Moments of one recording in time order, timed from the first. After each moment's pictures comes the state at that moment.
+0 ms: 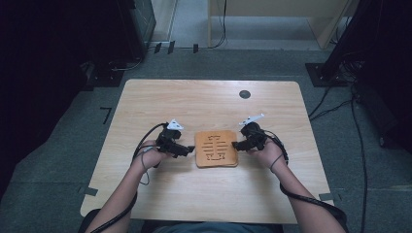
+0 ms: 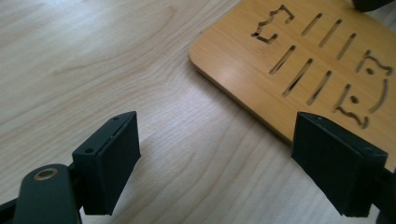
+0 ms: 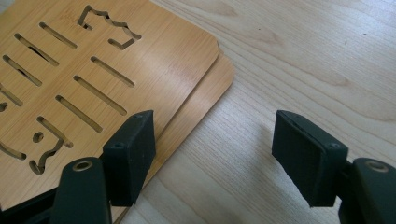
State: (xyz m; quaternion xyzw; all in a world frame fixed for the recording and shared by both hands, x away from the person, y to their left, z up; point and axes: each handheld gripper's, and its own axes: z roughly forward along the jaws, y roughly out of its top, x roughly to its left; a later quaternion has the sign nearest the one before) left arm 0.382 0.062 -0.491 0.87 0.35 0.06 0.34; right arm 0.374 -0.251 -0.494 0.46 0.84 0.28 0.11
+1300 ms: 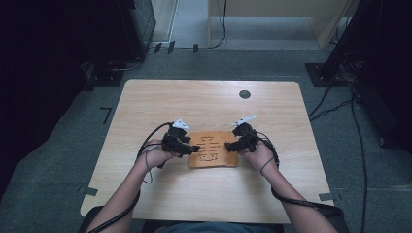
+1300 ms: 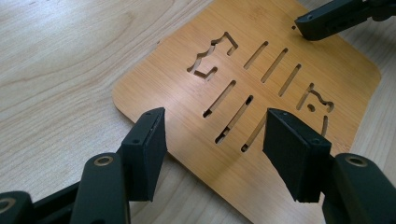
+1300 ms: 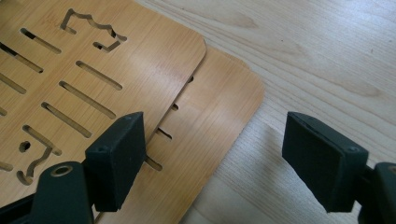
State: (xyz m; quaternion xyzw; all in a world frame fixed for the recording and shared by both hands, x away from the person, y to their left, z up) left arm 0.380 0.045 -0.485 0.88 0.34 0.02 0.34; right arm 0.372 -0.224 -0.495 0.48 0.82 0.27 0.12
